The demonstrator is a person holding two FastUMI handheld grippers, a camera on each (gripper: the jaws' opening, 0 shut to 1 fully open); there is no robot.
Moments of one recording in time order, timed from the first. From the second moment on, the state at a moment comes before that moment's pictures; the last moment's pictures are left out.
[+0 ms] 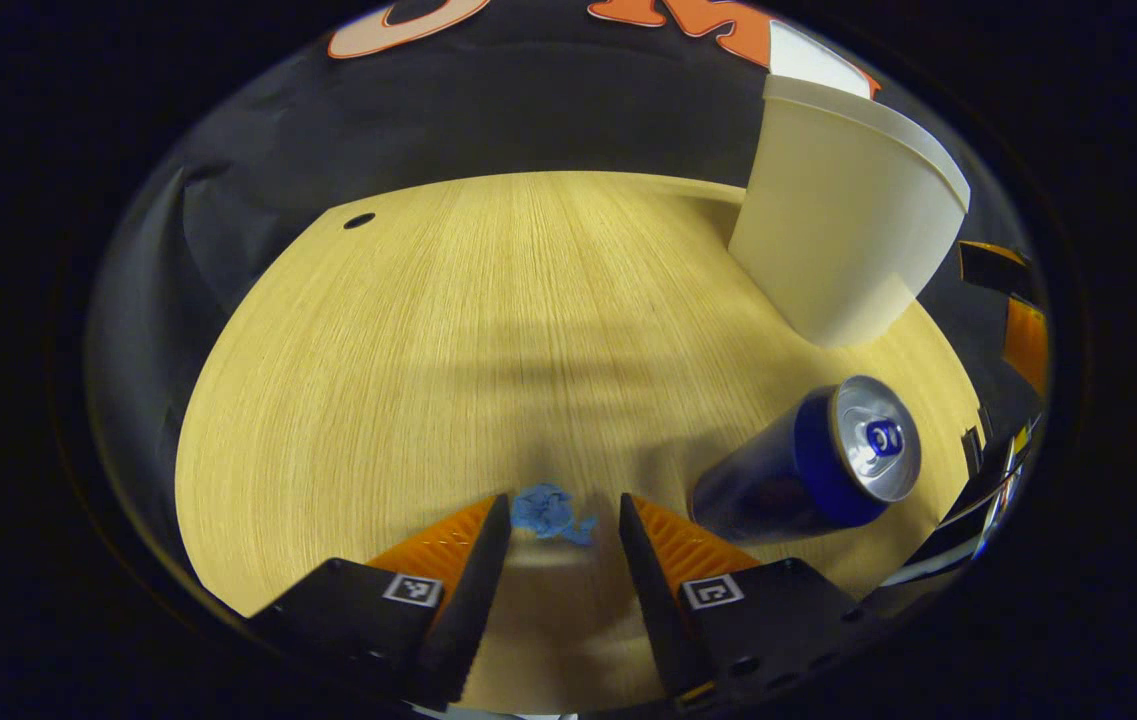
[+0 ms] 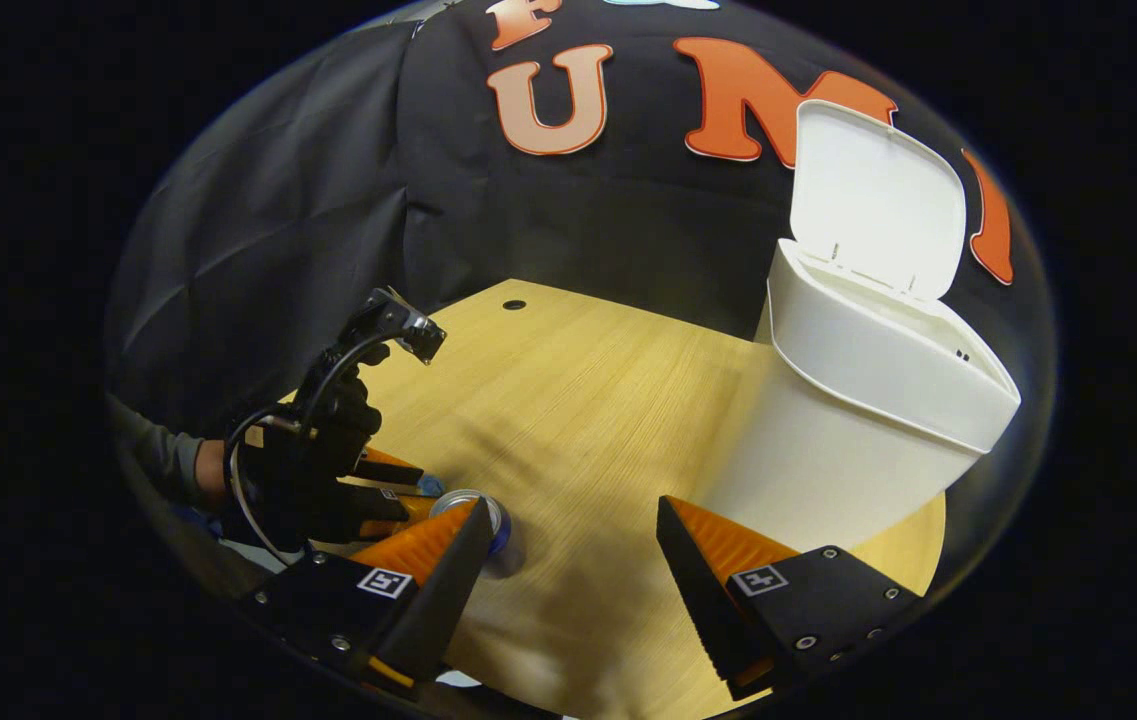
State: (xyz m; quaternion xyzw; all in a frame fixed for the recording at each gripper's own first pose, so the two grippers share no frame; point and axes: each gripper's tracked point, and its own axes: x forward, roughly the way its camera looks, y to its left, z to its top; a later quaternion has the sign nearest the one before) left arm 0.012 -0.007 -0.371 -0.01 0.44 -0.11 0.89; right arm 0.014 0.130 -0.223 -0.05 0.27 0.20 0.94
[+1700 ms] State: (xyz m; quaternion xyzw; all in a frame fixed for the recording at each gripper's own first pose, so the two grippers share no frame) left arm 0.059 0.016 -0.326 -0.02 0.41 -0.14 0.90; right arm -0.015 0.188 -0.283 -0.05 0.35 0.29 0.89
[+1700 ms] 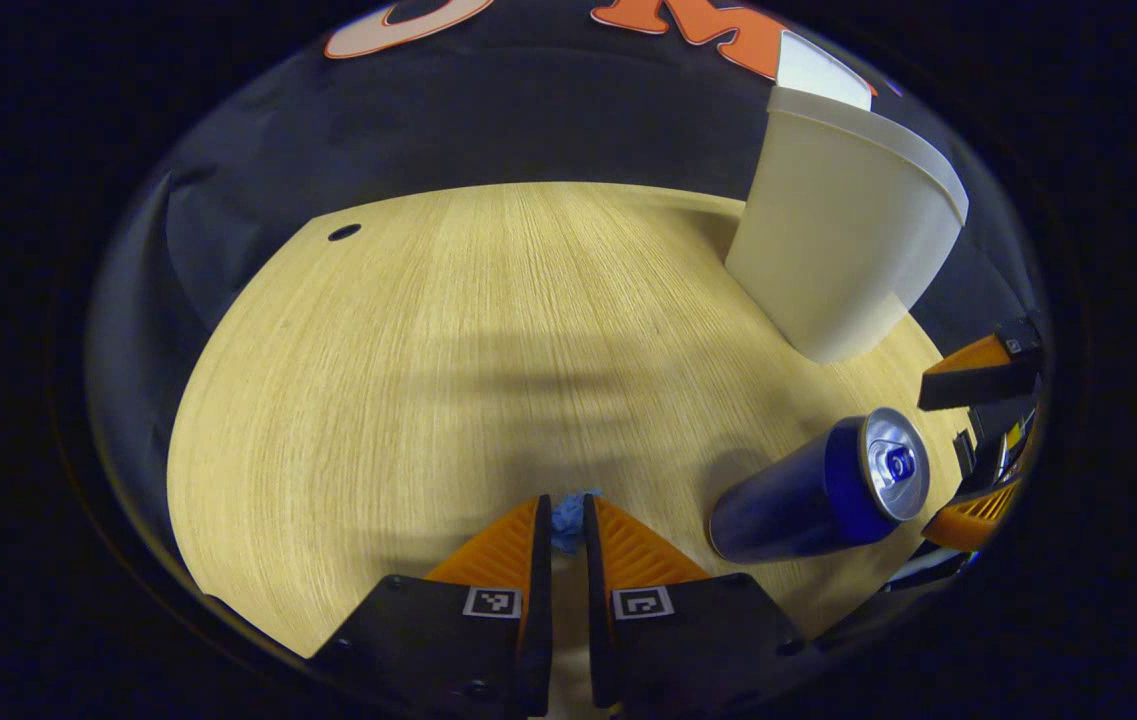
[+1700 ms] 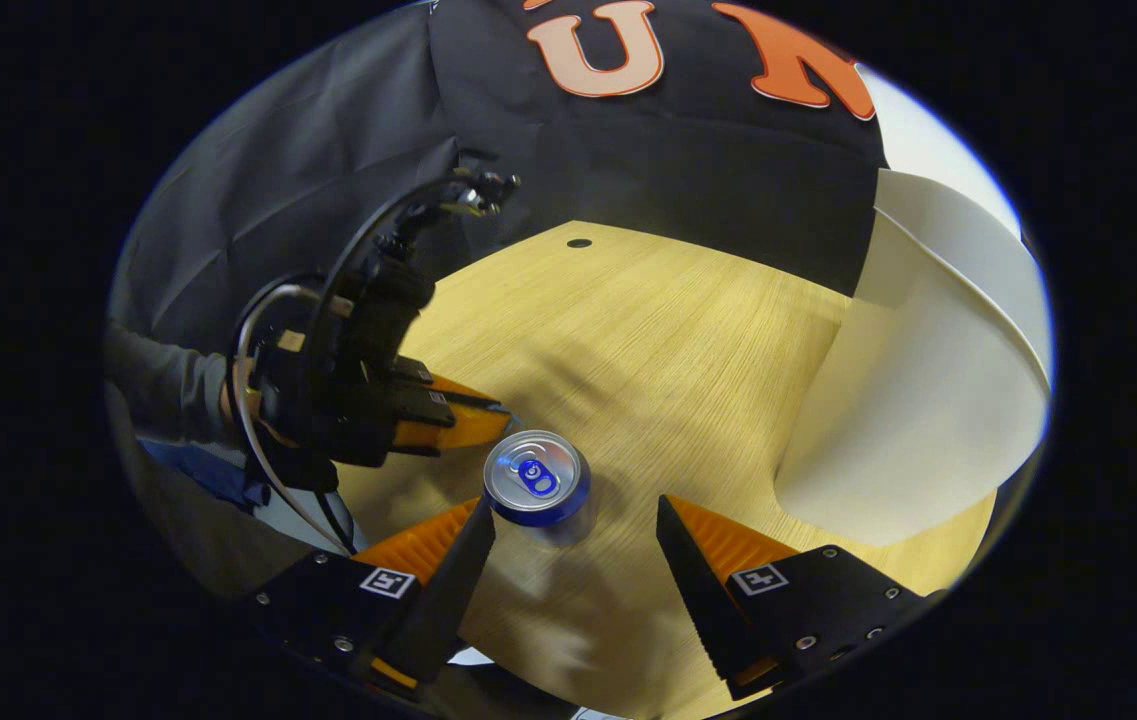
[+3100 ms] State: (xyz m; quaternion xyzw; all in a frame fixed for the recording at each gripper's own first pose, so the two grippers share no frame) left arm 0.100 0.043 -0.131 -0.04 0.21 -0.19 0.96; right arm -0.024 0.194 -0.335 0.00 0.34 0.24 0.91
